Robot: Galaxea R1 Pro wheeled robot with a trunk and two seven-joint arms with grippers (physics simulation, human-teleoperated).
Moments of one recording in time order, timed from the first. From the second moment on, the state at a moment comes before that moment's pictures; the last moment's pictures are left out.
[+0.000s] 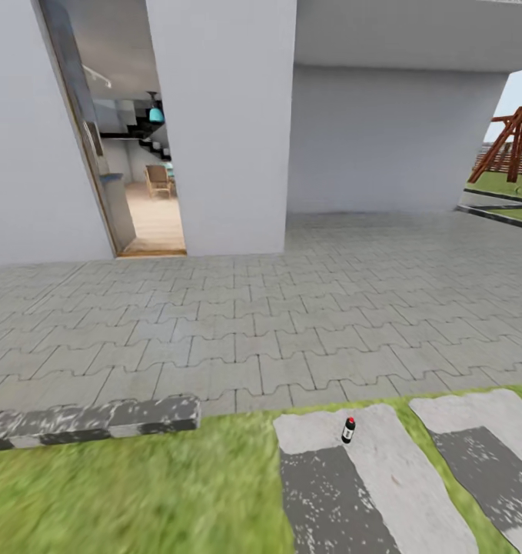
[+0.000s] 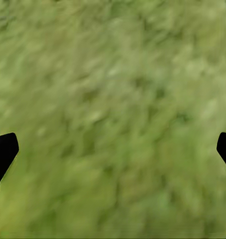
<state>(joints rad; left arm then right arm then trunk) -0.15 0.11 0.11 -0.41 0.11 -0.30 0.02 -0.08 -0.06 0.00 -0.45 0.01 -0.38 -0.01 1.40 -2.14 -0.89</state>
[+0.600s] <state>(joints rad) -0.15 0.11 0.11 -0.41 0.11 -0.30 0.02 -0.08 -0.06 -0.01 -0.45 0.01 -0.38 -0.01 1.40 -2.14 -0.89</state>
